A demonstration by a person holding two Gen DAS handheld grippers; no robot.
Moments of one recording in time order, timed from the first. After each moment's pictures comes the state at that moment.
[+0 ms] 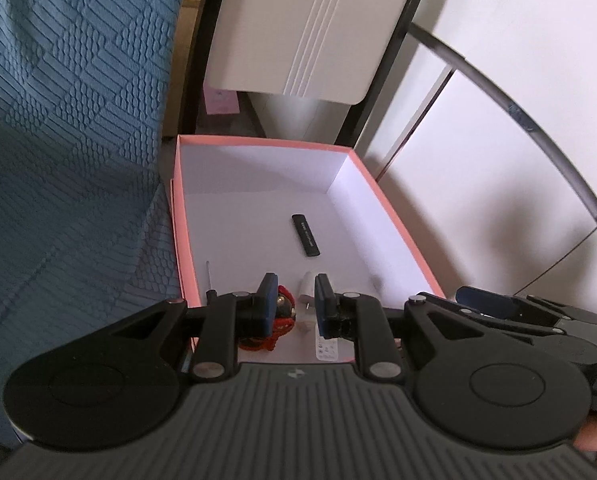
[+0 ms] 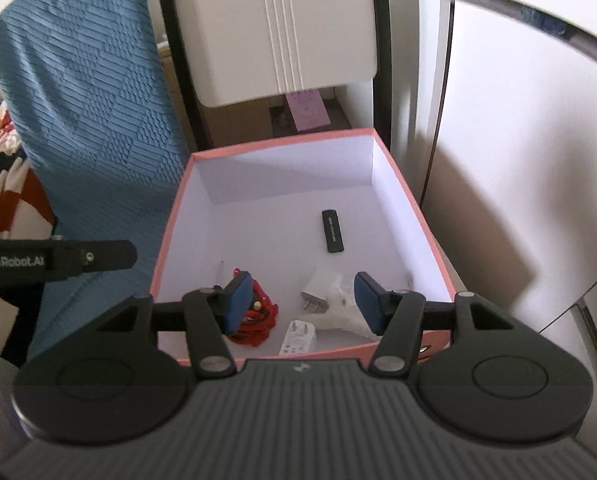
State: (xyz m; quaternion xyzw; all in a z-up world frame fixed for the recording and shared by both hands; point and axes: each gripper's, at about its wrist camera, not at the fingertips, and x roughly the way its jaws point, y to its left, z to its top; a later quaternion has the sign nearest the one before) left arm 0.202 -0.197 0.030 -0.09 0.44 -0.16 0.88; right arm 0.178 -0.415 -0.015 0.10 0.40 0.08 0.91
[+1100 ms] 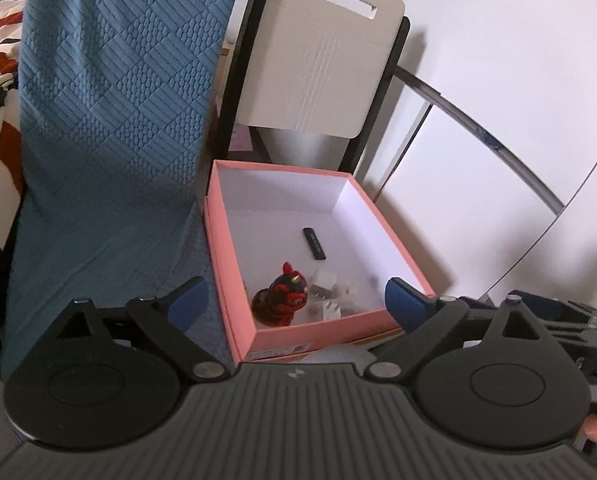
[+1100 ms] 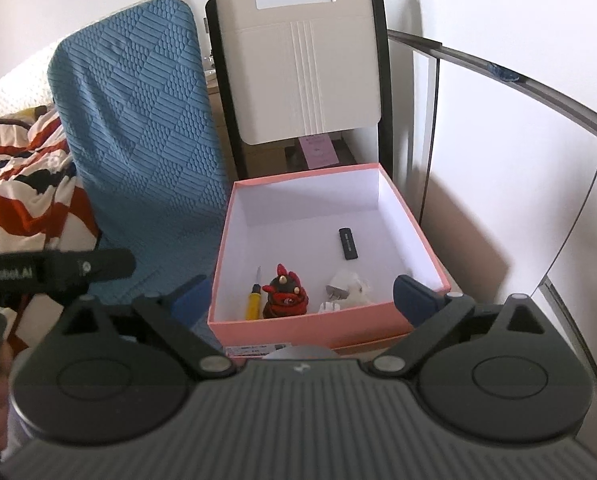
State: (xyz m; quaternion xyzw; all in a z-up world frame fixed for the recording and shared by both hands) left arm 0.084 -0.150 0.077 -0.09 0.38 -0.14 0.91; right arm 0.073 -0.397 0.042 0.11 0.34 0.08 0.93
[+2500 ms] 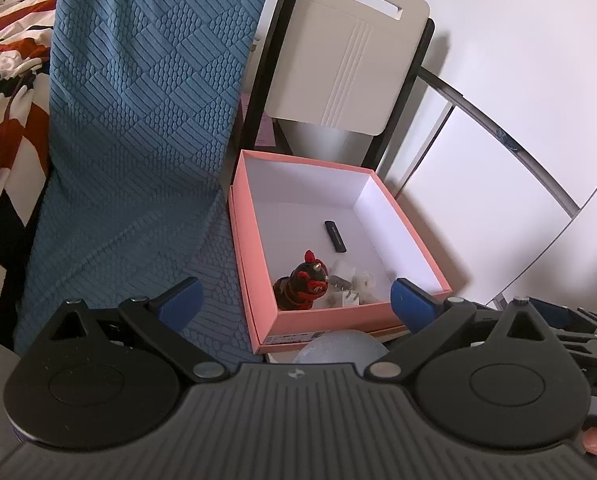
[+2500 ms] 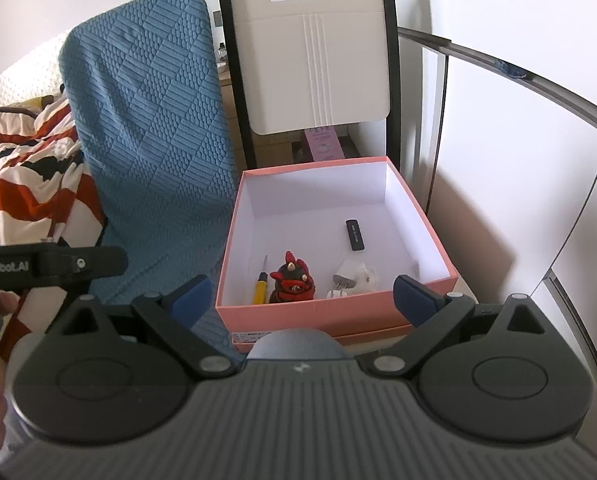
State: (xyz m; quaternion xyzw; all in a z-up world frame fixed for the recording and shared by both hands) left arm 0.069 -0.138 0.075 -0.10 0.39 -0.11 0.91; right arm 0.059 -0.384 0.040 0.10 0.34 0.08 0.93
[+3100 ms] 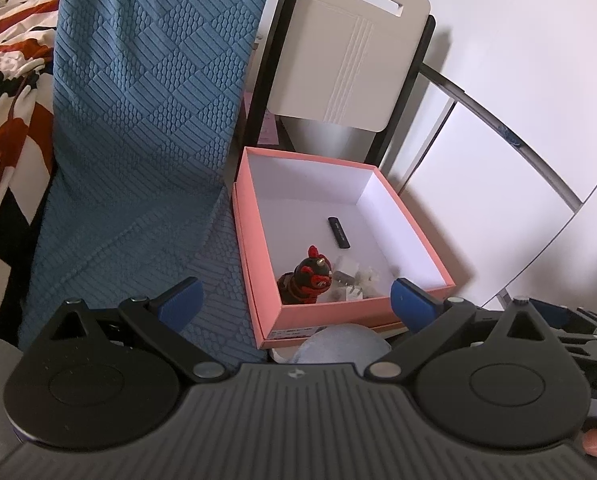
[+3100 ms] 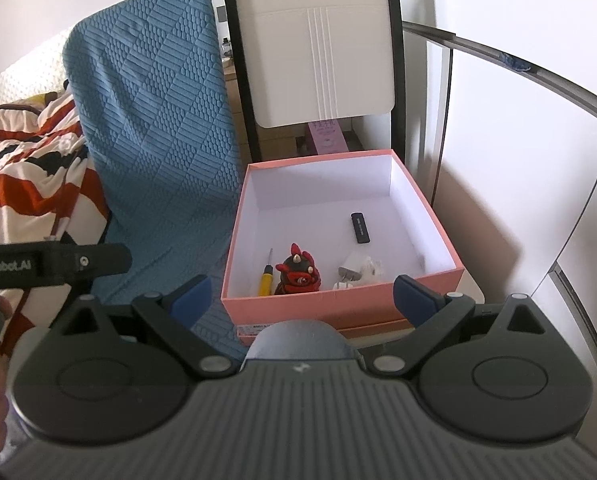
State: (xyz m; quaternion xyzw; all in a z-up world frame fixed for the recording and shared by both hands) left arm 0.062 -0.140 0.073 -0.09 0.39 -0.11 0.91; right arm 0.056 -0.382 0.037 0.10 0.35 0.09 0.93
